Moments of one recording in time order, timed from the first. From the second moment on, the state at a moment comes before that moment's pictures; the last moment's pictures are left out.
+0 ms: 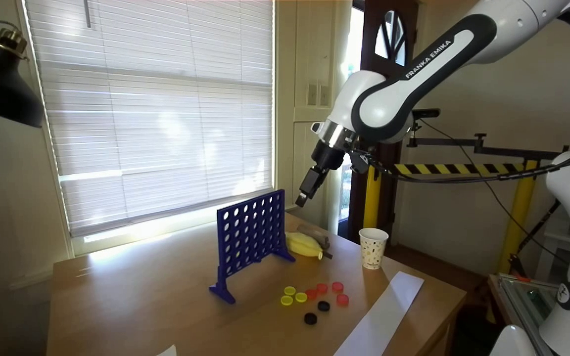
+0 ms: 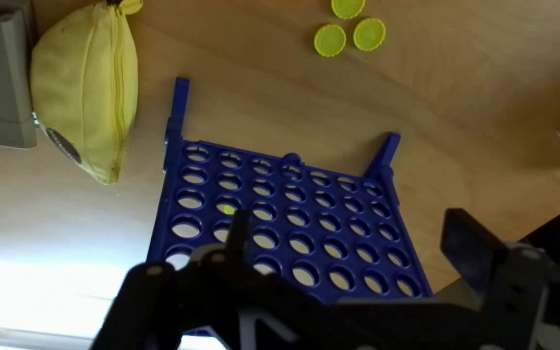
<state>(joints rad) 0.70 -0.02 -0.67 -2.37 0.18 2.78 -0.21</state>
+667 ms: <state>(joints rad) 0.64 0.28 -0.60 -2.27 0.54 2.78 -0.64</state>
